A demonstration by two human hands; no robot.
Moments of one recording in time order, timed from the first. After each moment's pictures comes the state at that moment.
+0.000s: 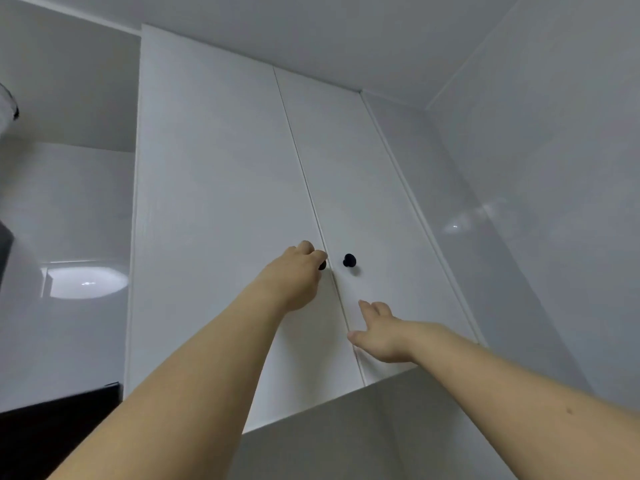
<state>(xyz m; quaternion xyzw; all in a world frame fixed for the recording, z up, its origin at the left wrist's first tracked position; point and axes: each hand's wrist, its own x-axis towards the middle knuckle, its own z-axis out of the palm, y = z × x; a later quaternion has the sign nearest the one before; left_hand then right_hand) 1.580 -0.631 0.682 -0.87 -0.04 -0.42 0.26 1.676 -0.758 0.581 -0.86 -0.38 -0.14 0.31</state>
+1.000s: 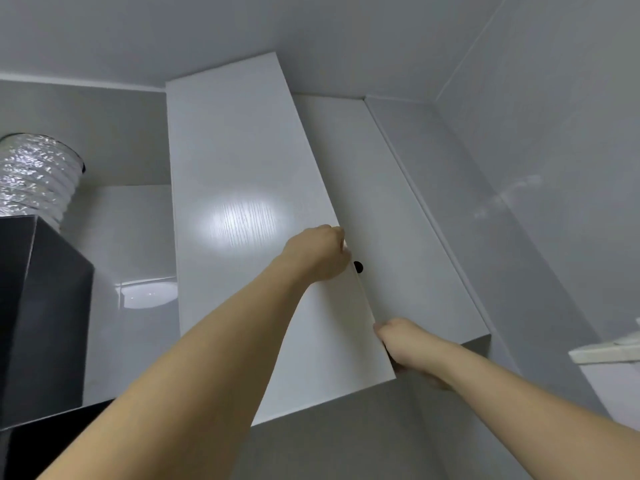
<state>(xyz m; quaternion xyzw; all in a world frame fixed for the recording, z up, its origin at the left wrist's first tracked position) 1.539 -0.735 0.702 -0.85 -0.10 -0.43 0.29 1.638 -0.802 0.557 -0.72 -0.40 -0.03 0.57</state>
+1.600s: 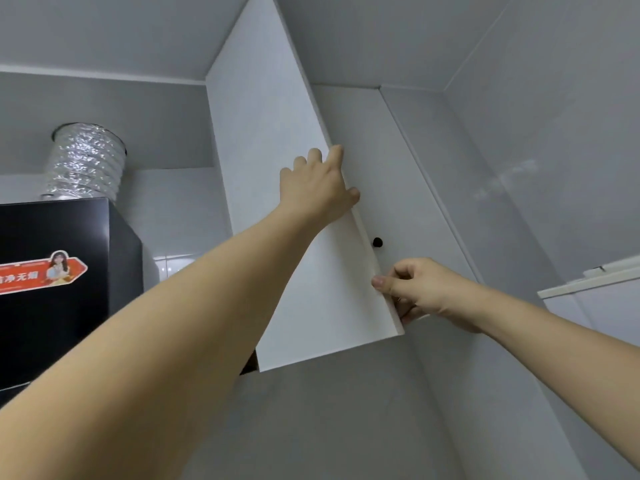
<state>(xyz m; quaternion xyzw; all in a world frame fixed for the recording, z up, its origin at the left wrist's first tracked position) 1.403 -0.791 0.704 -0.76 -0.13 -0.54 0.33 1.491 -0.884 0.546 -0.58 -0.52 -0.04 0.63</state>
